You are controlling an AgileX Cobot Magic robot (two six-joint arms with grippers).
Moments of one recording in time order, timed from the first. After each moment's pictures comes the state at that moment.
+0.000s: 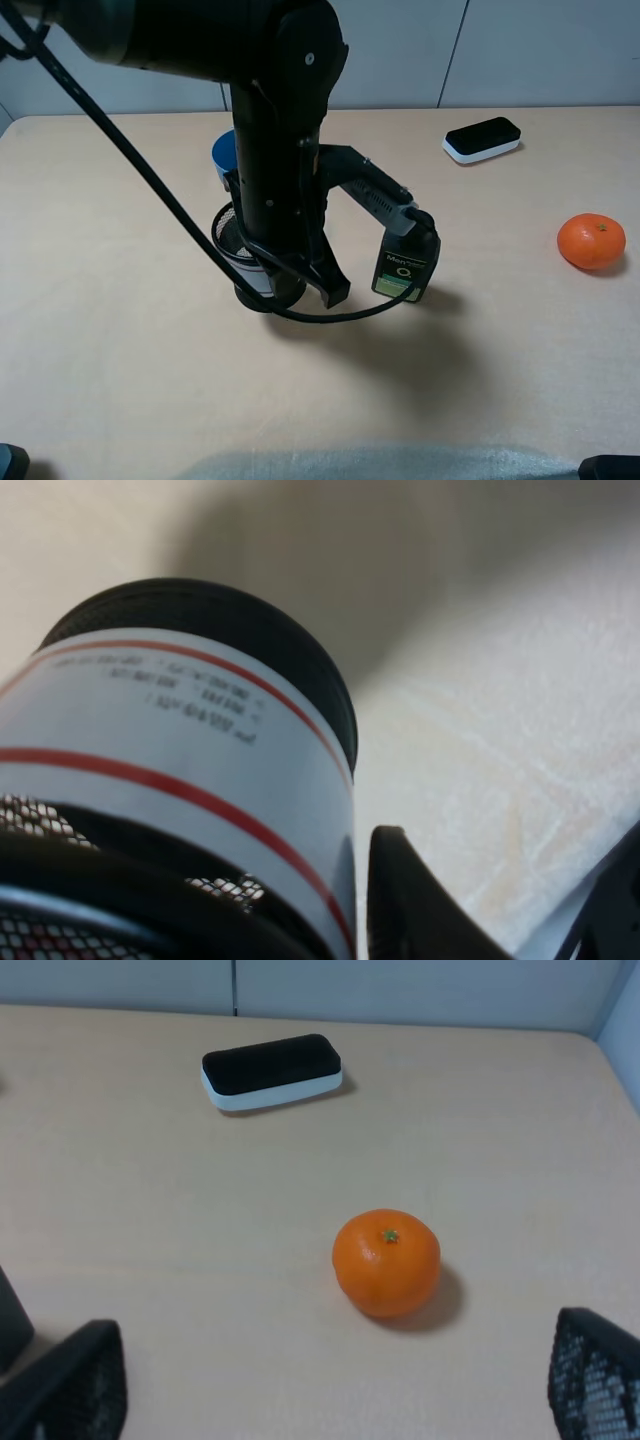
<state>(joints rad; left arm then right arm) -0.92 1.92 -1.33 -0.04 1.03 0.02 -0.01 -0.01 -0.49 0.03 1.02 -0.08</state>
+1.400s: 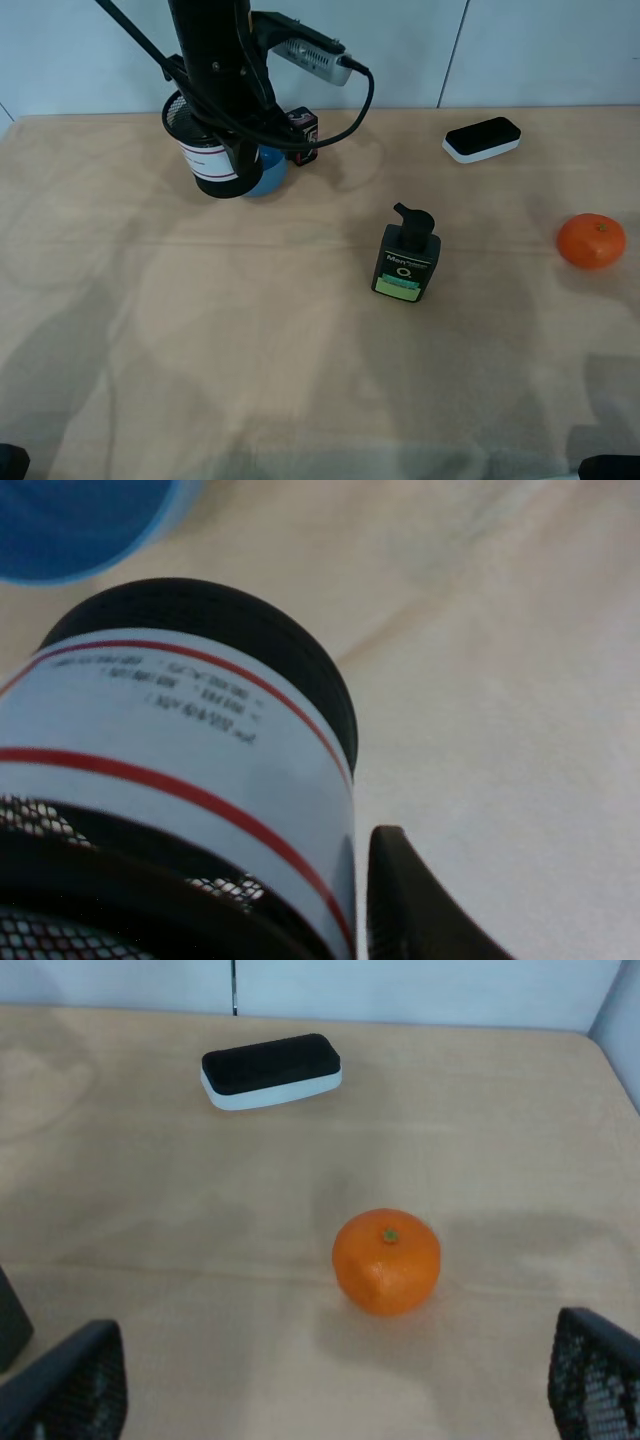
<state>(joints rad) -0.67 1.91 -1.54 0.09 1.11 -0.02 -0.01 -0.01 -0.49 0.03 1.02 -0.08</state>
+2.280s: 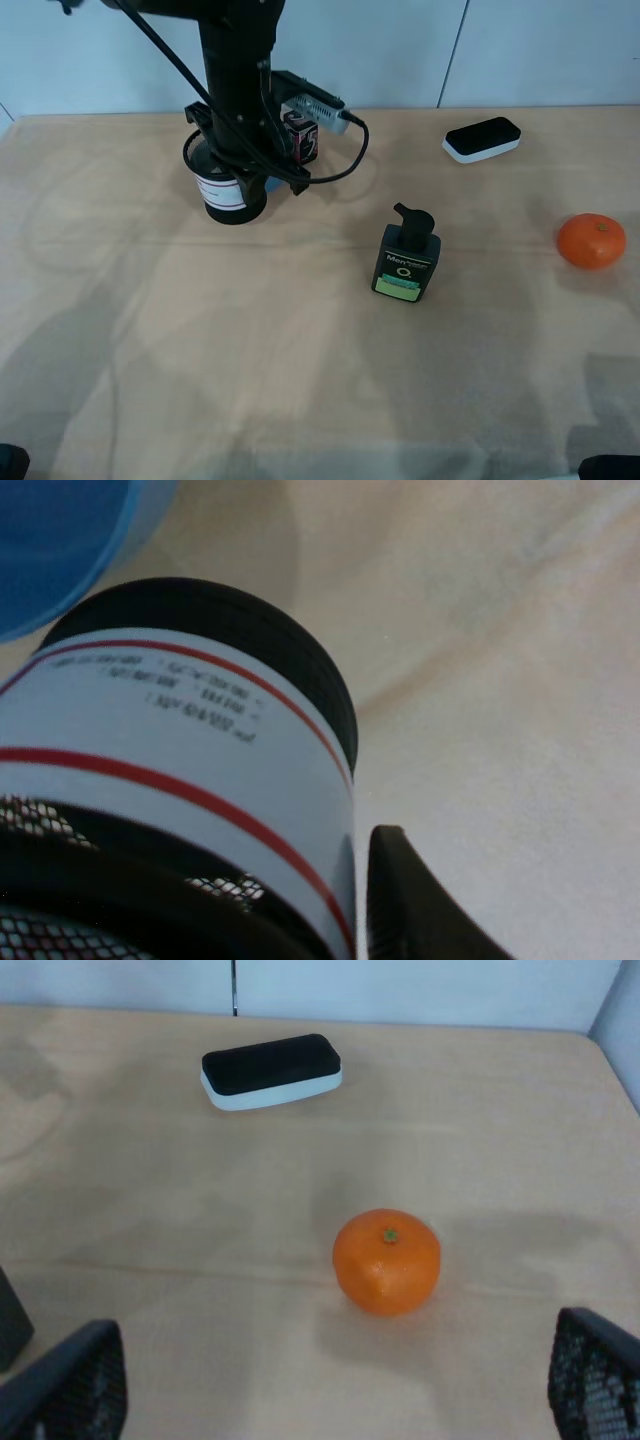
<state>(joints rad) -0.65 2.07 -1.54 0.09 1.03 -0.02 -0.01 -0.01 -0.49 0.03 1.02 -0.08</state>
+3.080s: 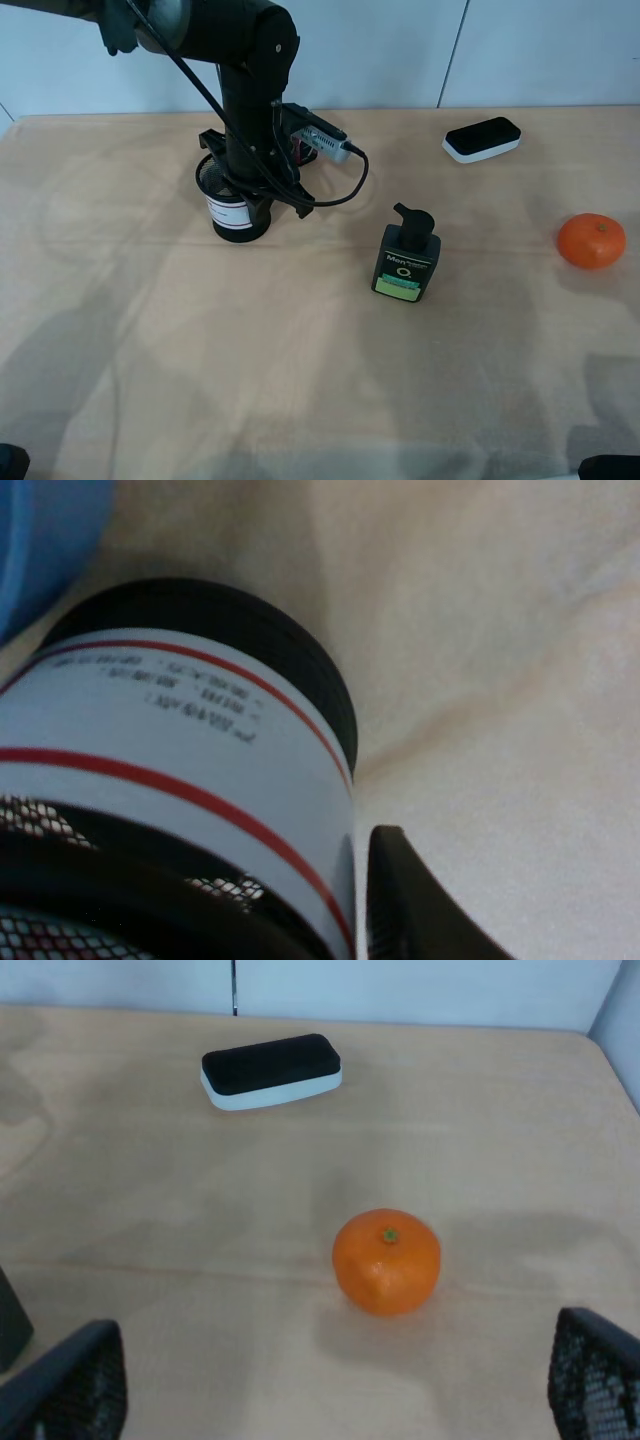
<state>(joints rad) -0.65 2.17 -1.54 0.09 0.97 -0.02 -0.01 -0.01 -0.49 0.03 1.02 -0.08</state>
